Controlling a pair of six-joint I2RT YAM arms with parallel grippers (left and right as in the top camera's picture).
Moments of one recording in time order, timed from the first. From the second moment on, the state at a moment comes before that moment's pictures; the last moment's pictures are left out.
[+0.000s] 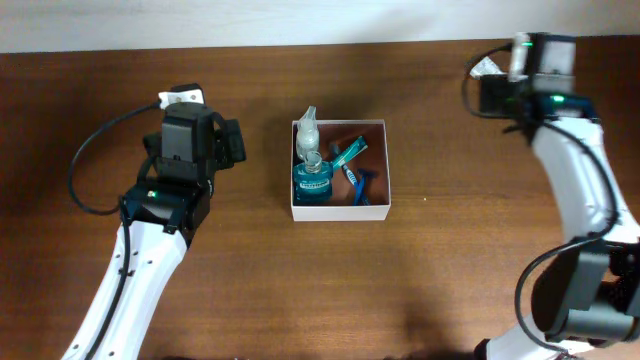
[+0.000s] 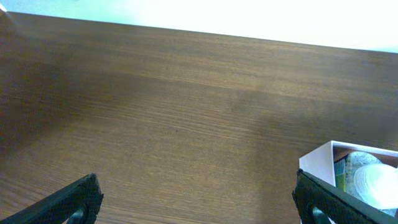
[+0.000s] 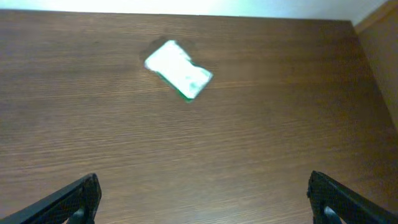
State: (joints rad) left arm -0.22 1.34 1.14 -0.48 -0.33 -0.24; right arm -0.18 1.79 1.52 -0.52 0.13 -0.15
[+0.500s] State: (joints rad) left arm -0.22 1.34 1.14 -0.48 -0.33 -0.24; right arm -0.29 1.80 1.52 -0.37 -0.10 -0.48
